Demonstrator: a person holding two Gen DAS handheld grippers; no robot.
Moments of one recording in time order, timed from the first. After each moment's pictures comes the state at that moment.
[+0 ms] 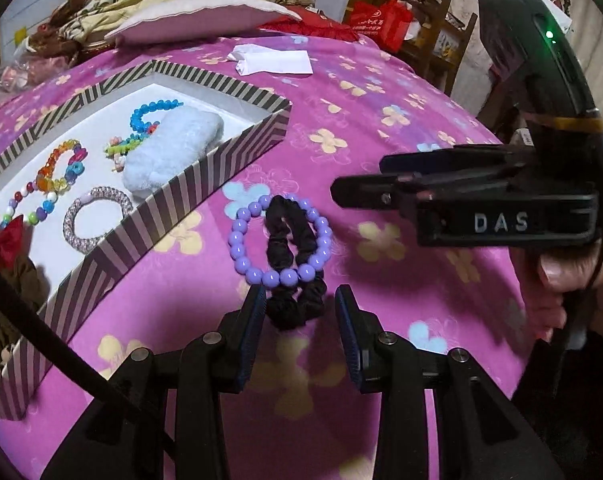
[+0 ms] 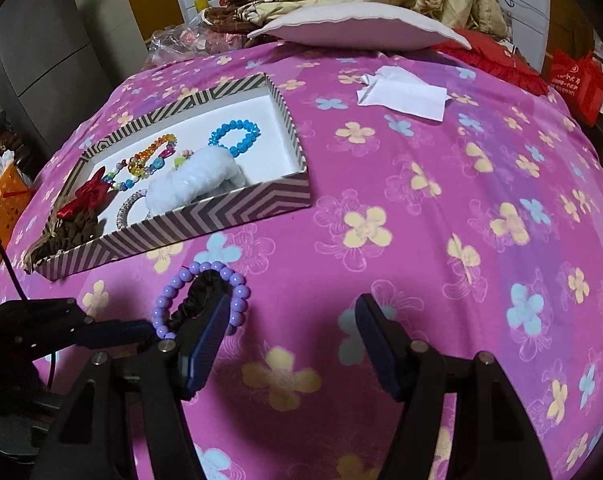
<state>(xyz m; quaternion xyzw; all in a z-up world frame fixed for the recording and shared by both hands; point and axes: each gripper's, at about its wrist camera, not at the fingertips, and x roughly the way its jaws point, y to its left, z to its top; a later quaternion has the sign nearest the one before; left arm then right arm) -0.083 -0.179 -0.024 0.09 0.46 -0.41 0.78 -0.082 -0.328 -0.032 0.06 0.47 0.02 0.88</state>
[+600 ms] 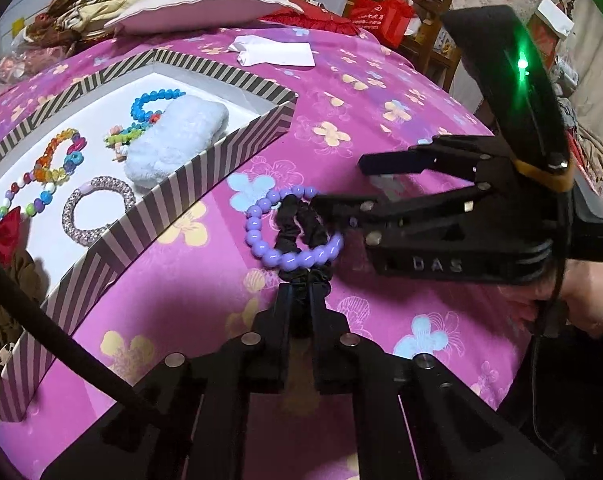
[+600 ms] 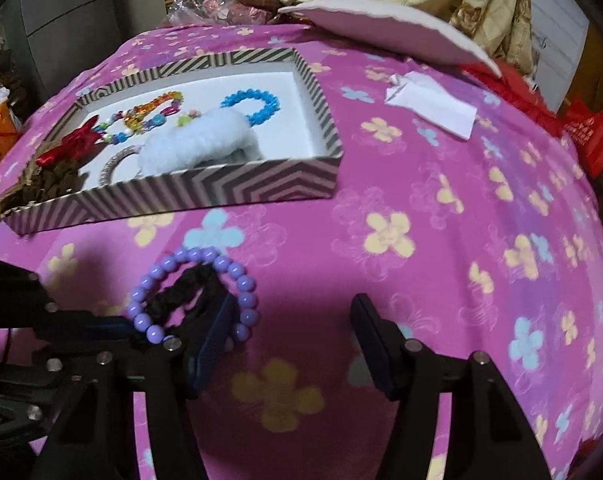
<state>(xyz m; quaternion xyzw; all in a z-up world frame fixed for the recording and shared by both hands) -0.077 -0.171 -0.025 0.09 0.48 -0.41 0.77 -0.066 -0.307 -0.048 -0.05 0.48 0.00 0.87</state>
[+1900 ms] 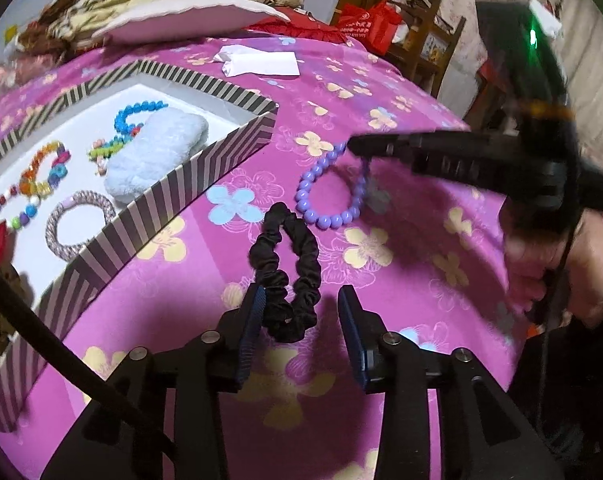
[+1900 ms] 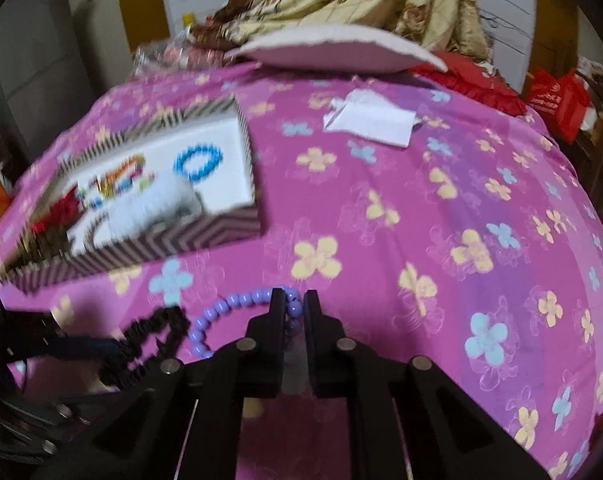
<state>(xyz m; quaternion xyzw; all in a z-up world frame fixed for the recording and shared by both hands) -0.082 -0.182 -0.024 0.09 0.46 -0.43 0.77 -0.082 -0.356 -0.019 0.05 0.42 -0.02 0.91</state>
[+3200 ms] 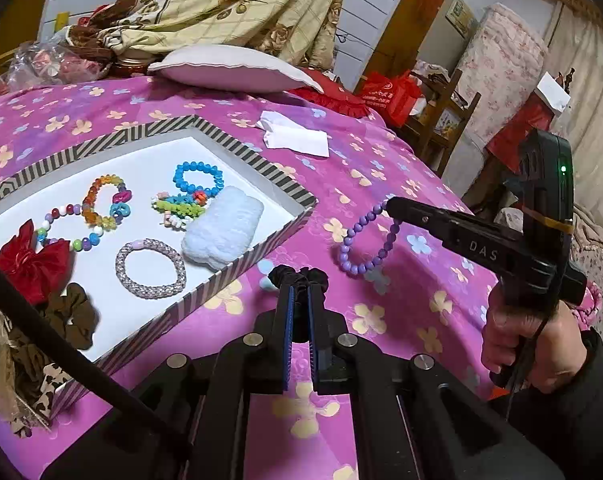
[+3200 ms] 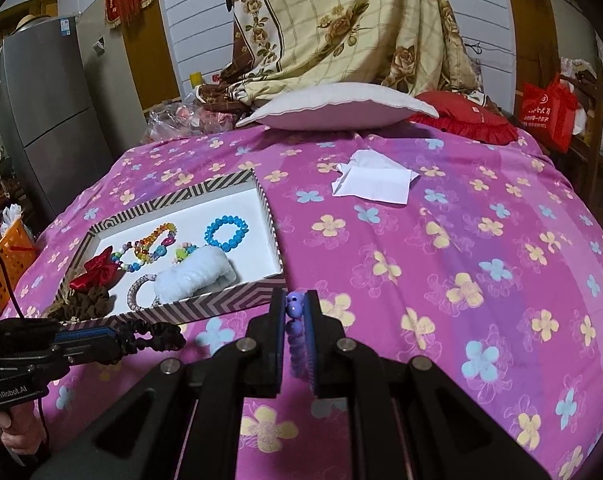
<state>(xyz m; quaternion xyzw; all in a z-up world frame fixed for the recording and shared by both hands) -0.060 -0.131 0.023 -0.03 0.41 -0.41 0.82 -0.099 -0.343 0.016 0.07 0.34 -0.01 0.94</state>
